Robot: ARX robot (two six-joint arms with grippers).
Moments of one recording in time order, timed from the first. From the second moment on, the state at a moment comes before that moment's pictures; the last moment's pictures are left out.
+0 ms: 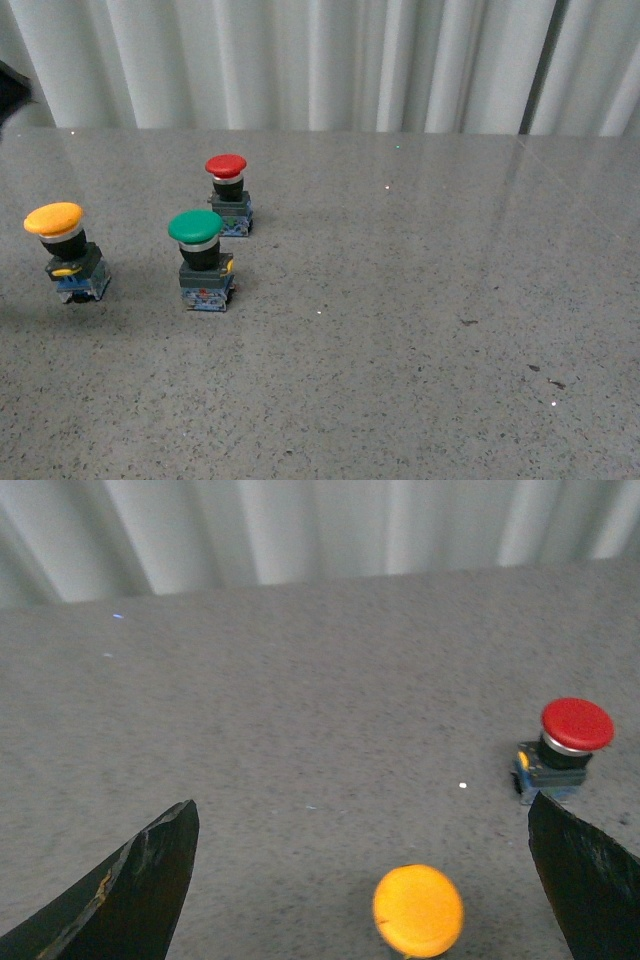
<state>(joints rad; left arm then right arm) -0.08 1.31 0.72 0.26 -0.08 0.08 0.00 0.00 0.01 0.00 0.00 0.01</state>
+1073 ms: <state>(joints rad) -0.12 1.62 0.71 0.36 -0.11 -0.06 0.00 0.00 0.01 0.00 0.00 0.01</state>
